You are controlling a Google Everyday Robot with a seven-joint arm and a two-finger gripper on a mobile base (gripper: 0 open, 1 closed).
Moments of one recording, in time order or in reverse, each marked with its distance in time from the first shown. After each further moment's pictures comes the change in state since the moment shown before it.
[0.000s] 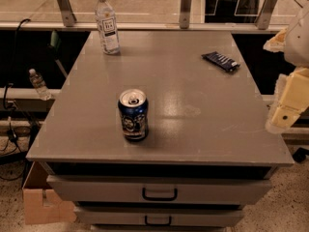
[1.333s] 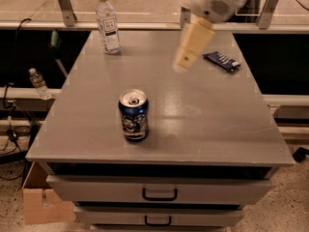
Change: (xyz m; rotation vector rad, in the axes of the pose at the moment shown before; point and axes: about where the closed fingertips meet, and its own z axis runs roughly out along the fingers) arm -0.178 -0.092 0.031 0.057 -0.330 -0.168
